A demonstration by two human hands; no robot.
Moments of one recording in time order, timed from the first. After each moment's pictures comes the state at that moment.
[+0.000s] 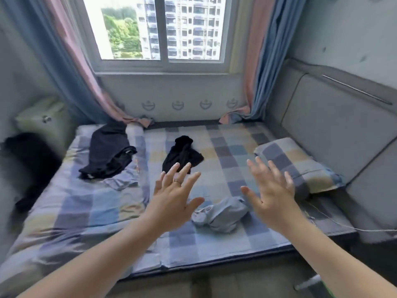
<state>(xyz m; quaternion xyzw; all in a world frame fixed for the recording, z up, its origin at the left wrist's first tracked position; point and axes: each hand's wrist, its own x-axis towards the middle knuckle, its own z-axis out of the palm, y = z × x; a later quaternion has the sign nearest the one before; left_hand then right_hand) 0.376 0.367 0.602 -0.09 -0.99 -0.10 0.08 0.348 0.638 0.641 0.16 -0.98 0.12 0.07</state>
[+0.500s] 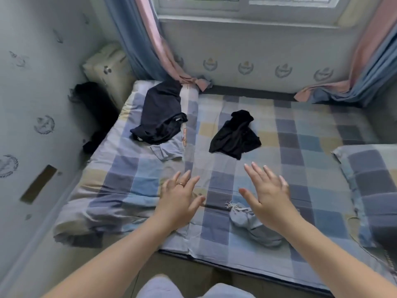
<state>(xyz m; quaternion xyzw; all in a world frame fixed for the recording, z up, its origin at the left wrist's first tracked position) 0.261 0.240 0.508 0.16 -0.97 -0.17 -0.07 0.139 0.470 0.545 0.30 -0.94 0.14 -0.13</state>
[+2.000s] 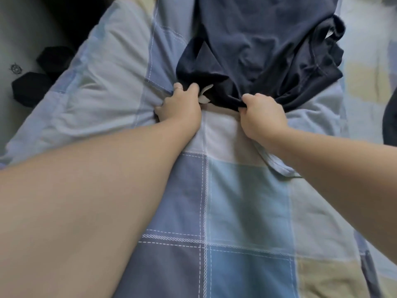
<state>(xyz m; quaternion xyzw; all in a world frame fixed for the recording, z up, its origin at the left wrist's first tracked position) -0.022 -0.402 -0.043 0.37 -0.91 -0.19 -0.05 -0.104 -0.250 -0.021 0.30 -0.95 0.05 -0.09</state>
